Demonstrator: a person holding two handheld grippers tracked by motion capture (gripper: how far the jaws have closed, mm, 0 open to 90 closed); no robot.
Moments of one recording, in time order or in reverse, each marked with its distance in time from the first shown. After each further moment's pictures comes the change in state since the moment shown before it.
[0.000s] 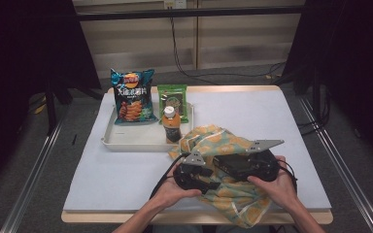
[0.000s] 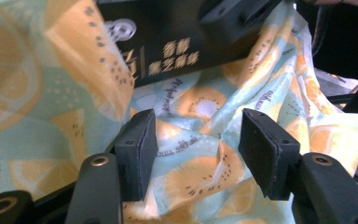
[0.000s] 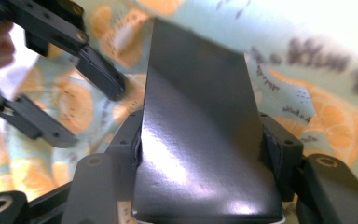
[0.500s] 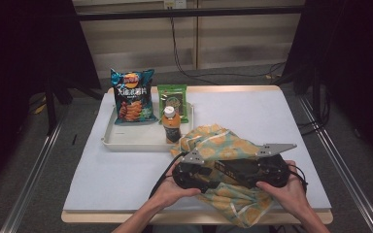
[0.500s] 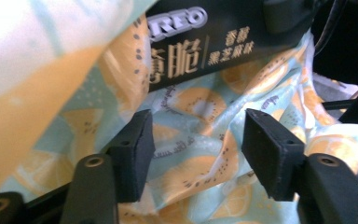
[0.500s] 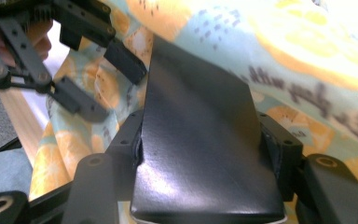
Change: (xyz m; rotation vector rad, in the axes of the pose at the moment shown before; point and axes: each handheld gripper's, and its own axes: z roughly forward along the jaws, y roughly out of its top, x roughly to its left) left arm 0.001 0.002 -0.005 -0.017 0.000 -0.020; right arm 0.006 -0.009 -0.028 -0.013 0.022 0.010
